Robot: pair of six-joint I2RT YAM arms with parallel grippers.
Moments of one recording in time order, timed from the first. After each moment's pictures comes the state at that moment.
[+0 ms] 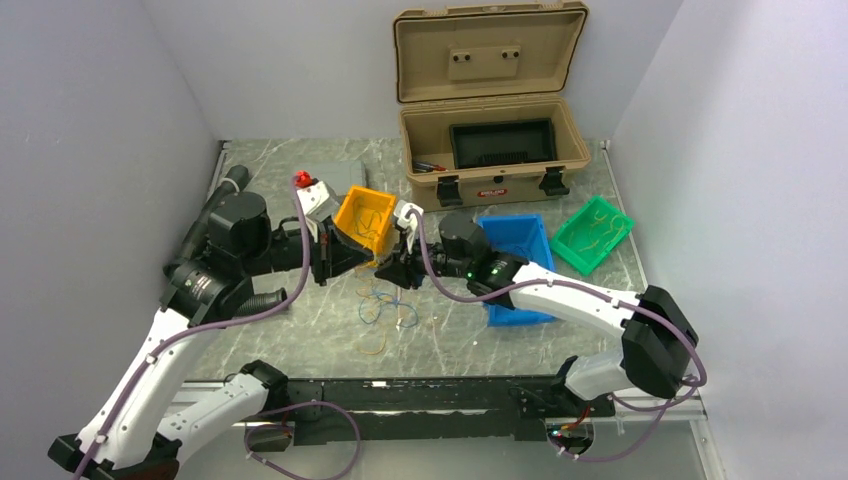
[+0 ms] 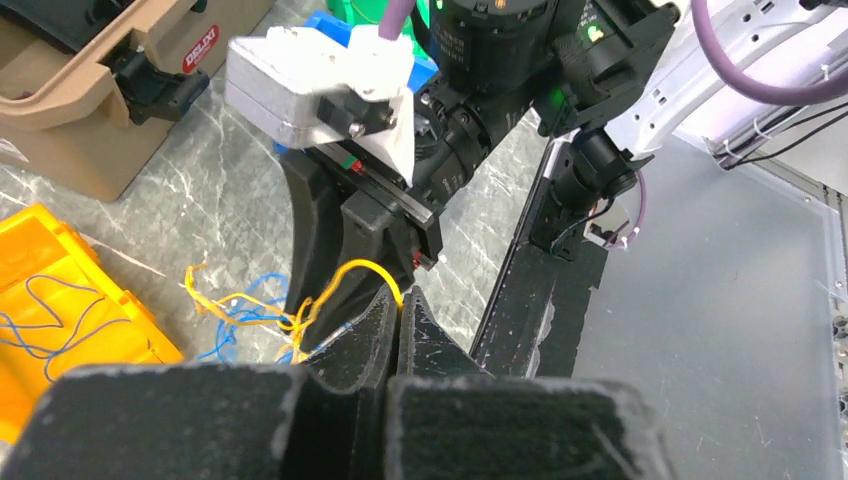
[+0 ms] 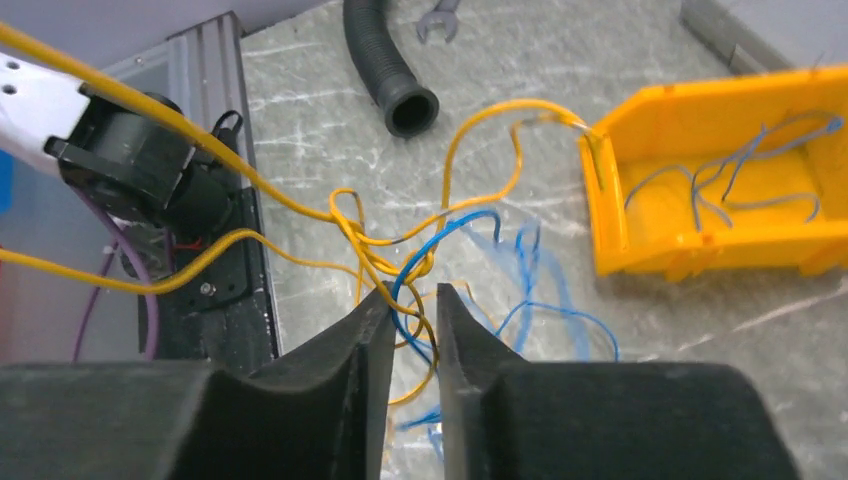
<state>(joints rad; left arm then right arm) -0.50 0.86 1.17 -0.59 0.70 -0.07 0.92 1.38 0.95 0.17 -0.42 0.08</state>
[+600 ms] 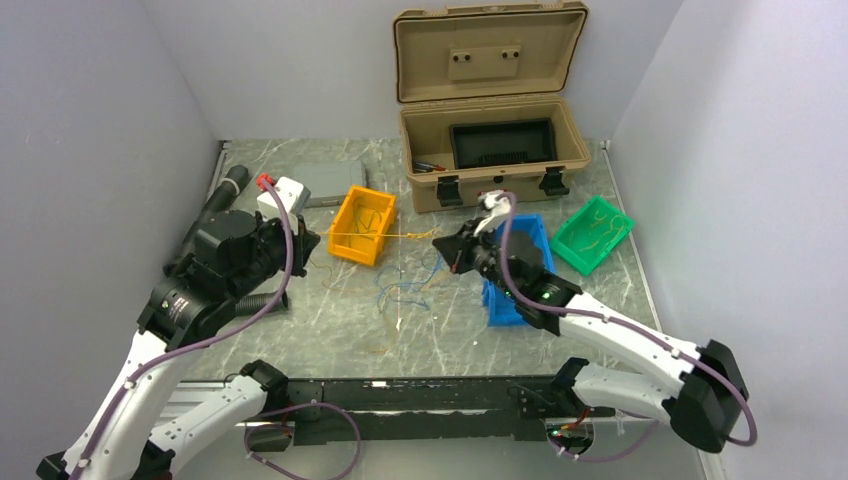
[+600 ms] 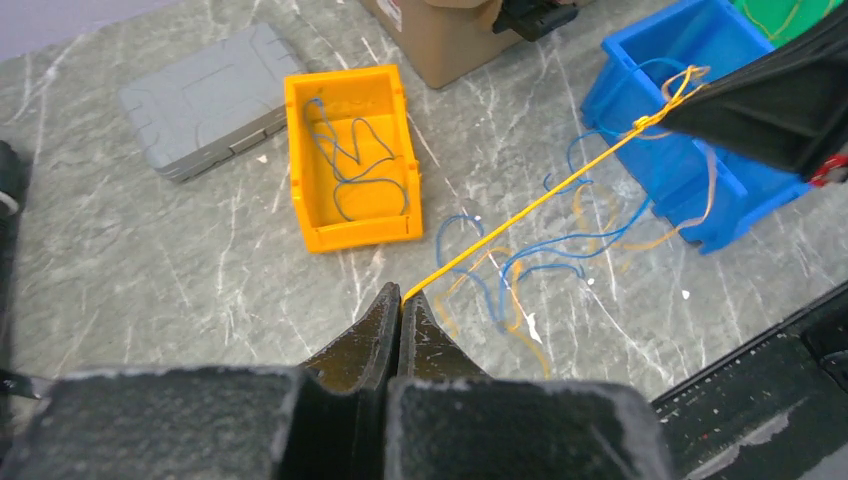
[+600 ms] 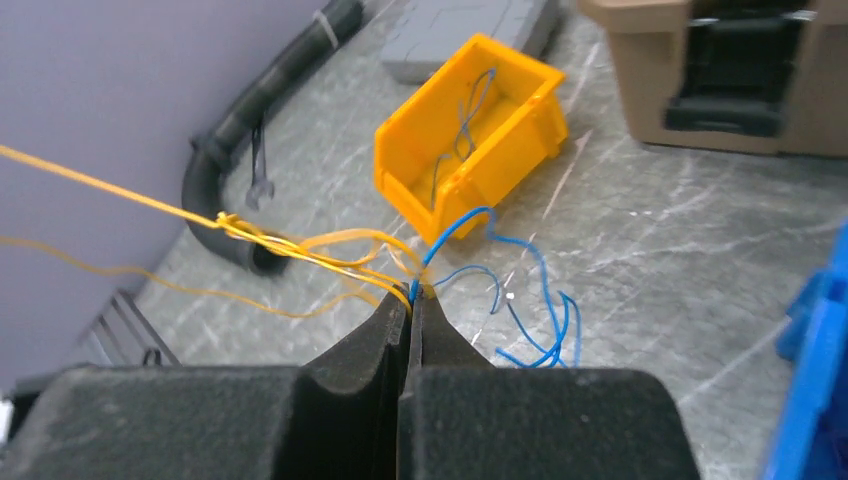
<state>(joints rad) -0.53 0.76 1.20 -0.80 -0.03 -0.08 0.82 1.06 0.68 0.19 0.11 0.44</state>
